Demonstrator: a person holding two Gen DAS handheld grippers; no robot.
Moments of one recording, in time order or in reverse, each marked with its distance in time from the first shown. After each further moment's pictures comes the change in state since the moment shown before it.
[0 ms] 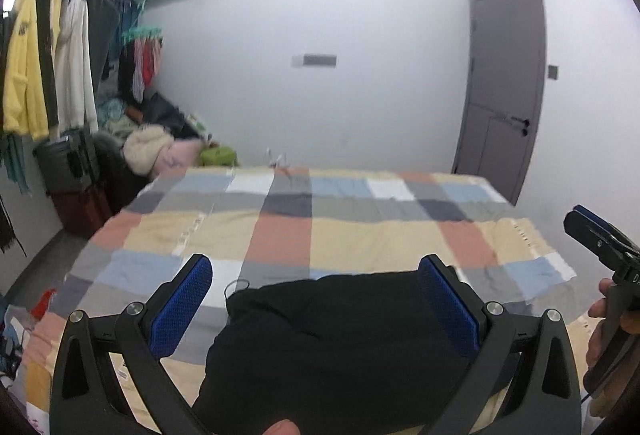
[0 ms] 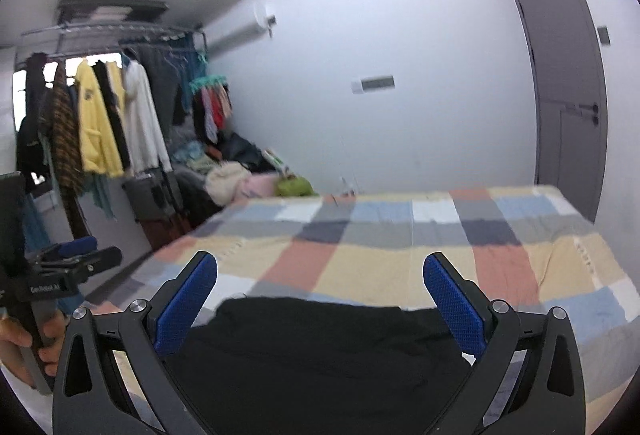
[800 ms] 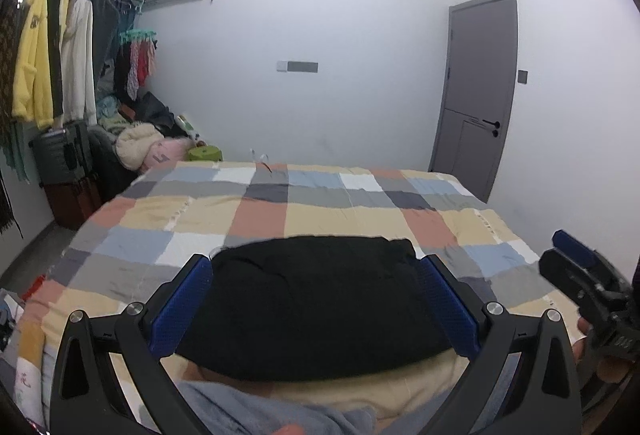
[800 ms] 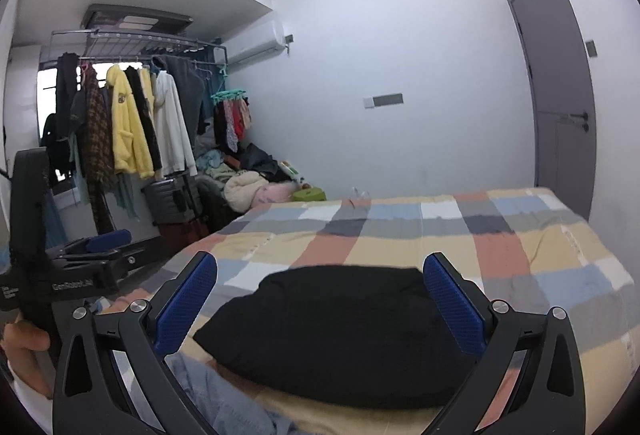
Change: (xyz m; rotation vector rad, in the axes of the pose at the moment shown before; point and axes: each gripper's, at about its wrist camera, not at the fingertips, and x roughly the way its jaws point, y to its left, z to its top) left arm -0.116 -0.034 -0.071 -0.024 0.002 -0.065; right arm -0.112 0.056 -0.068 -0.004 -0.013 -0.005
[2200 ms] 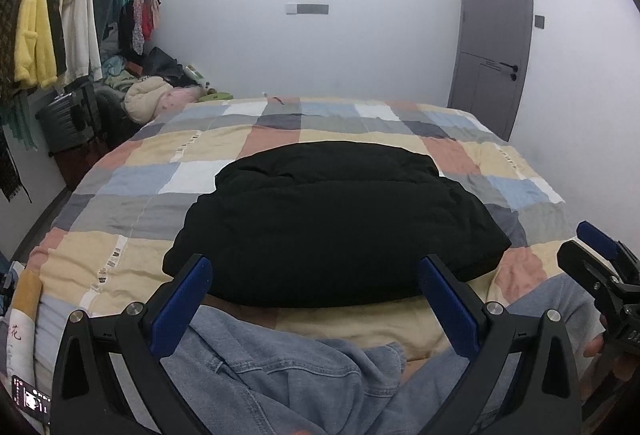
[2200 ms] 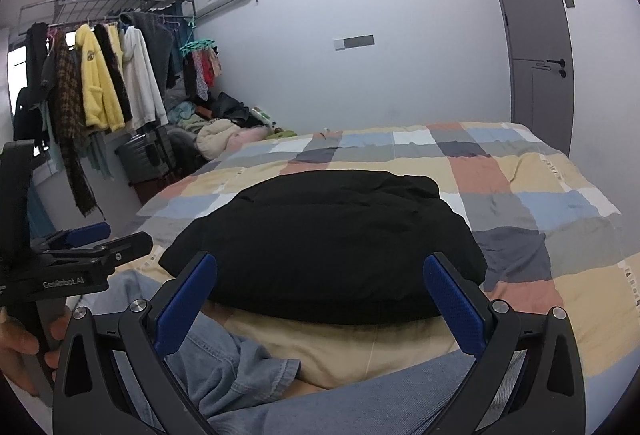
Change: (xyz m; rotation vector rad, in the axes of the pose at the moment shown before) left arm 0.046 0.002 -0.103 0.021 0.184 0.074; right arm -0.003 -0.017 -0.096 0.049 0.165 -0.092
